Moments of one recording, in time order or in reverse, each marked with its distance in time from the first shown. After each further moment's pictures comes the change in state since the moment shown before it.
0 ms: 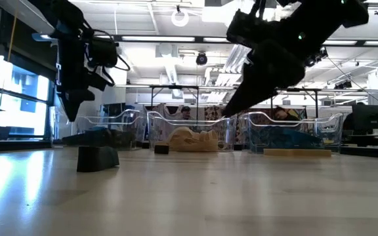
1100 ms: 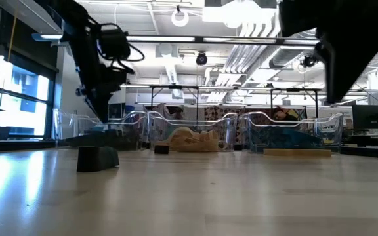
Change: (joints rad) left arm -0.135 0.038 0.001 0.262 0.188 -0.059; right arm 0.139 -0.071 0.249 -0.886 -0.287 0.575
